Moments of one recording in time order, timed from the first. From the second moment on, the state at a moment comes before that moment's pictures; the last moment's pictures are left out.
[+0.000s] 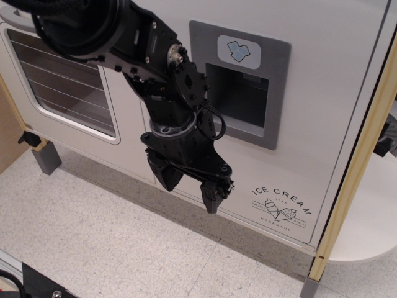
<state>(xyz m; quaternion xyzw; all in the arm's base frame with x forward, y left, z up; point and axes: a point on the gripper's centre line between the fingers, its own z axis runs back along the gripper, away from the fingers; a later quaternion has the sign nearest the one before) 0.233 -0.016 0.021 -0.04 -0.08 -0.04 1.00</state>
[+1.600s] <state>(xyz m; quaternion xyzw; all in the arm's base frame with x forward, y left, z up) 0.327 0.112 0.023 0.02 -0.21 0.05 0.98</state>
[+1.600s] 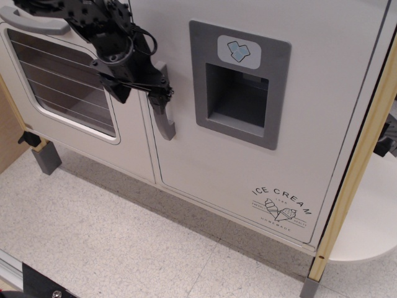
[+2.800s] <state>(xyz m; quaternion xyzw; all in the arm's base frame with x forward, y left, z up) 0.297 0.092 0.014 -0.01 -0.24 0.00 0.97</state>
